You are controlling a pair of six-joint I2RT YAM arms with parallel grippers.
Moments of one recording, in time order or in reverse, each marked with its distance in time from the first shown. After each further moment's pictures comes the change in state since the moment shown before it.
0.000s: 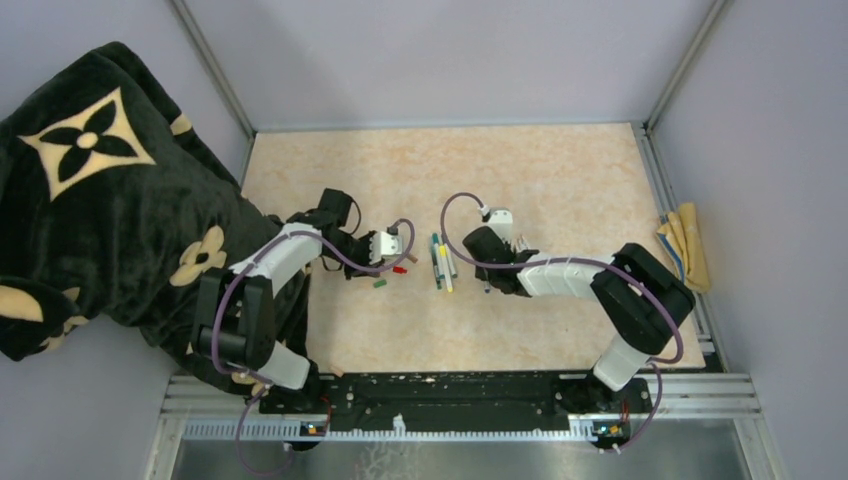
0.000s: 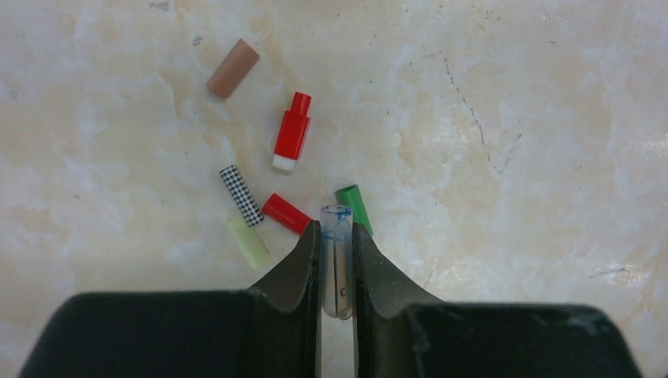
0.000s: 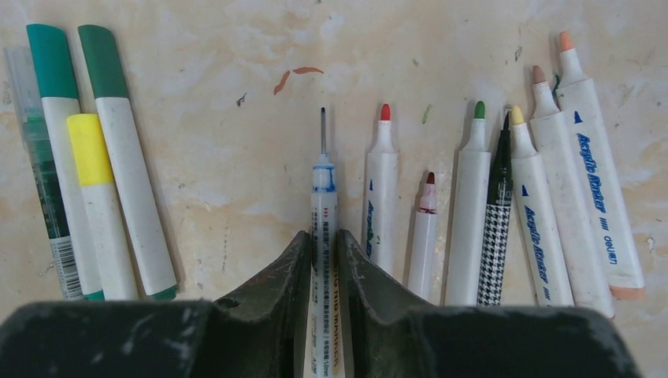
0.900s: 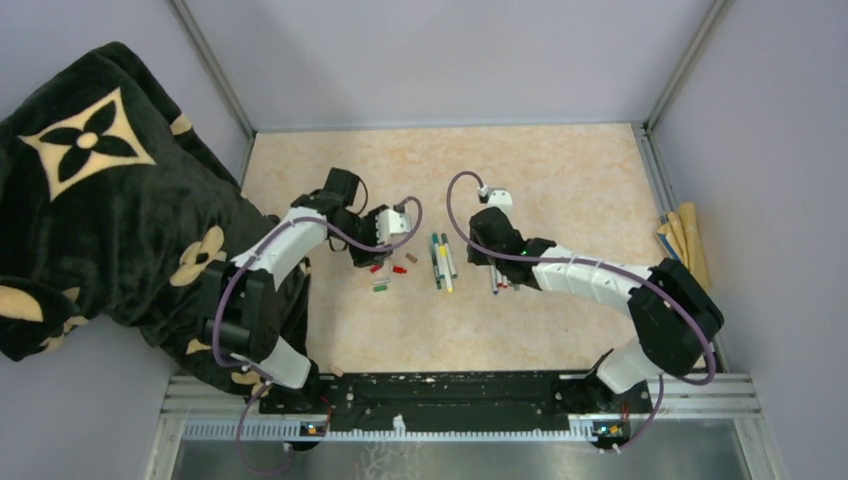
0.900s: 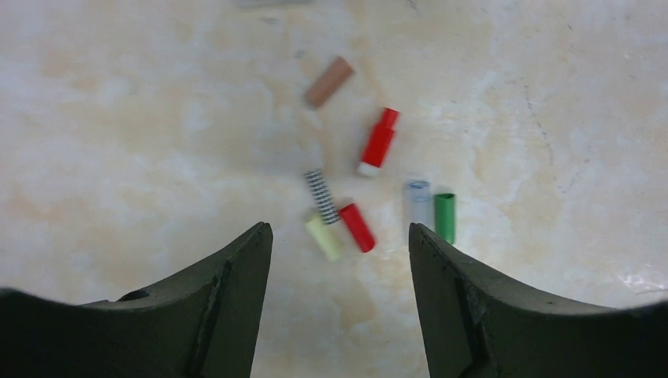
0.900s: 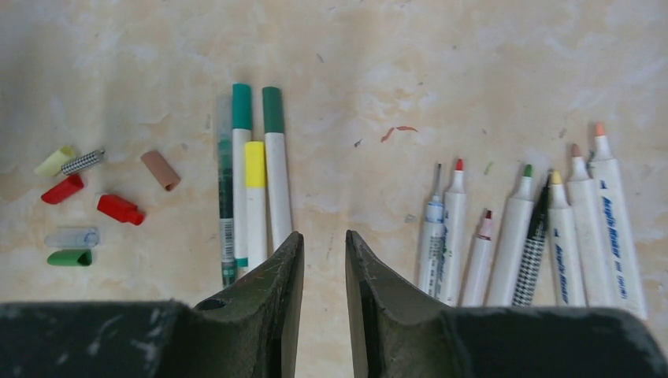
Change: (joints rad) left arm -0.066 0.081 0.115 0.026 -0.119 -0.104; right arm -0.017 -0.179 0.057 -0.053 -0.132 -0.054
